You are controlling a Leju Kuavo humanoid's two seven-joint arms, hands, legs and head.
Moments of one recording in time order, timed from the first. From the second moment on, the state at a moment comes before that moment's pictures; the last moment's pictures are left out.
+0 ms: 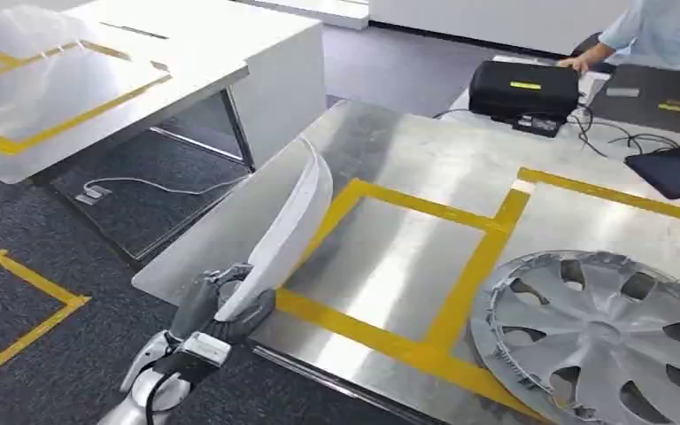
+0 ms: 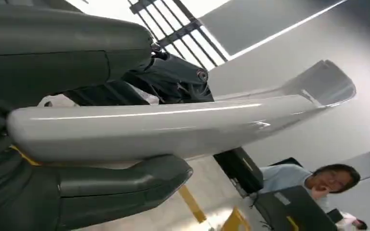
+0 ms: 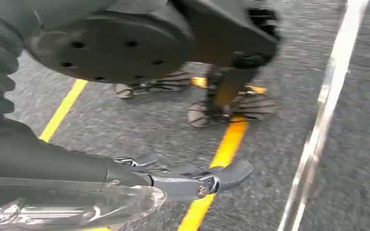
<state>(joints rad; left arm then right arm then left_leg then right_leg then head) 0.09 -0.13 -0.47 -1.41 -0.41 0.21 -0.60 -0.01 0.22 -1.34 -0.37 1.18 0.11 -0.44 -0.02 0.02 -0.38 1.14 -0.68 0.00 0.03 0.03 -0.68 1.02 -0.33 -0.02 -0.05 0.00</state>
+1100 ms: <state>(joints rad) 0.04 -0.08 -0.48 -1.33 -0.48 0.20 -0.57 0.00 0.21 -1.36 -0.36 1.22 0.11 -0.45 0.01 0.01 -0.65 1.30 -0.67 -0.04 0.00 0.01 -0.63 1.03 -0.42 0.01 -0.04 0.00</state>
